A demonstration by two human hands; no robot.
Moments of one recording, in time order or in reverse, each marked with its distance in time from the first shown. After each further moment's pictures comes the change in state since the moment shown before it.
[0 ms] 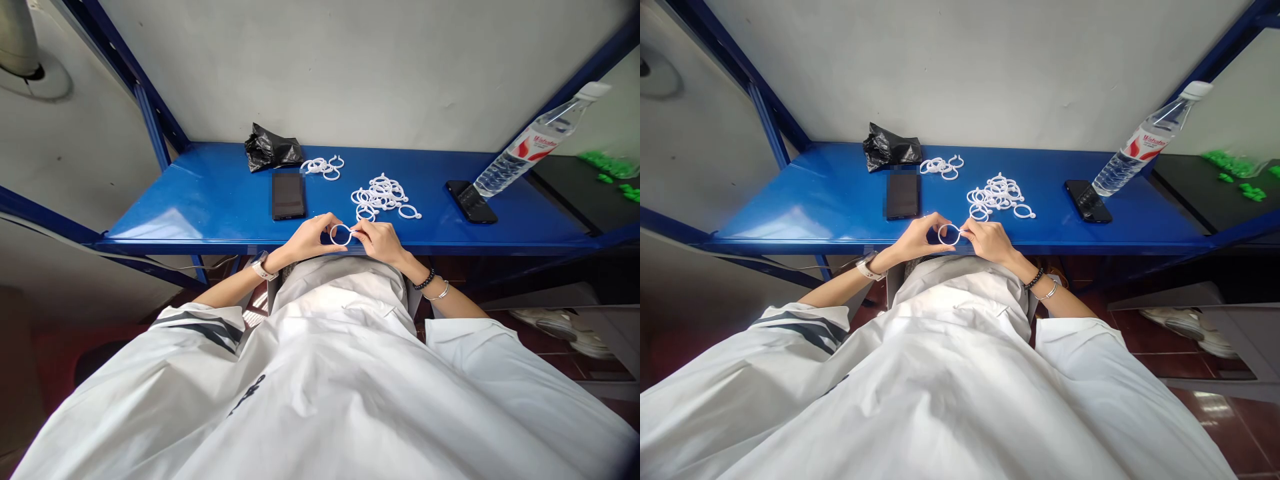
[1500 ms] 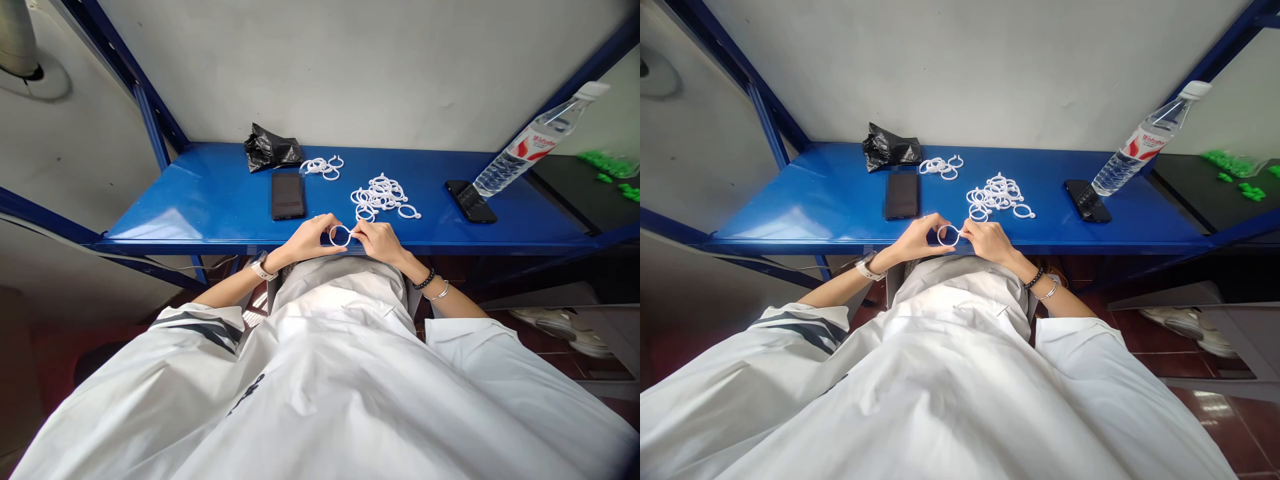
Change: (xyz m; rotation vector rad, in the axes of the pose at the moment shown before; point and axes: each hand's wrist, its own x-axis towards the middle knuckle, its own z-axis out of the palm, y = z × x) left_hand -0.001 0.000 0.000 0.032 -0.025 -0.010; right_hand 0.000 0.002 0.001 0.015 -0.038 -0.025
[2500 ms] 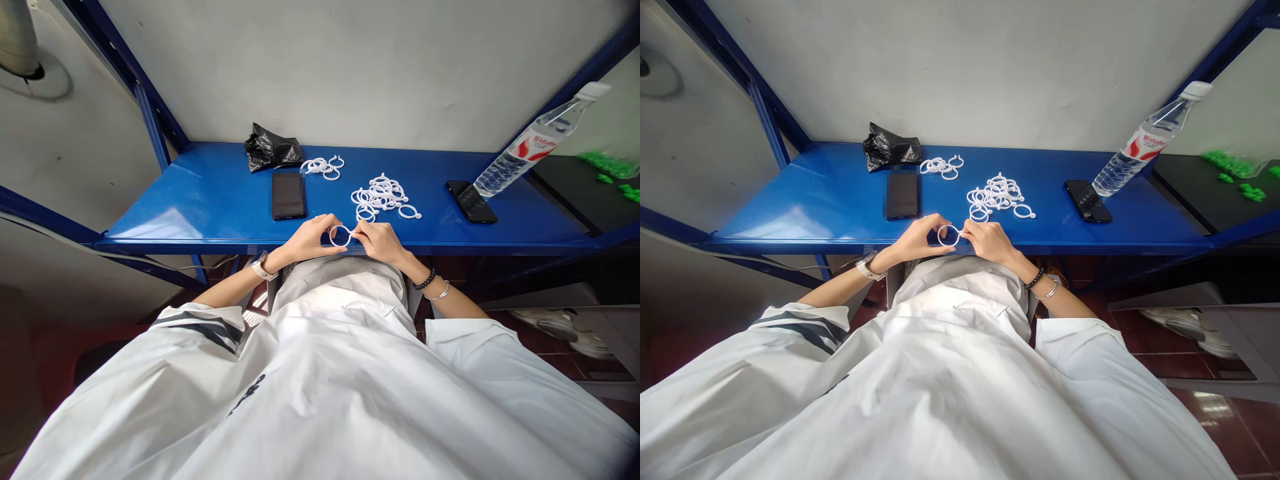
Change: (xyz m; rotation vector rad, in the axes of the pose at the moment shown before) left_hand 0.000 0.001 -0.001 0.052 -0.032 0.005; right_hand 0.001 -0.001 -0.003 0.016 -0.022 0.011
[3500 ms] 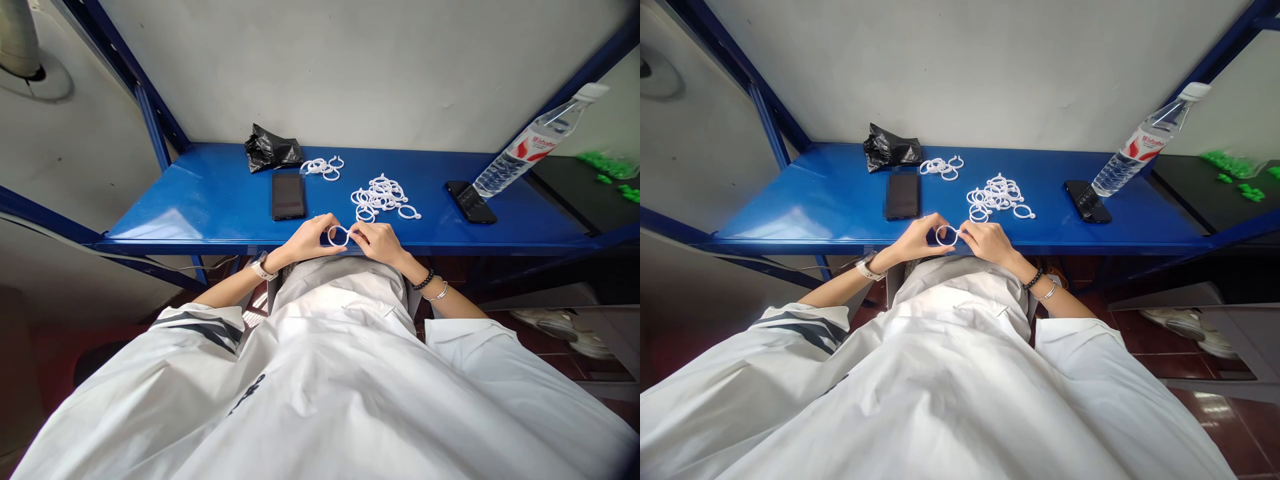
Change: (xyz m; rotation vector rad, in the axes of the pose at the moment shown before) left_hand 0.000 0.001 0.000 -0.032 0.012 -0.032; right_hand 0.000 -0.004 0.001 -0.058 -0.002 0.020
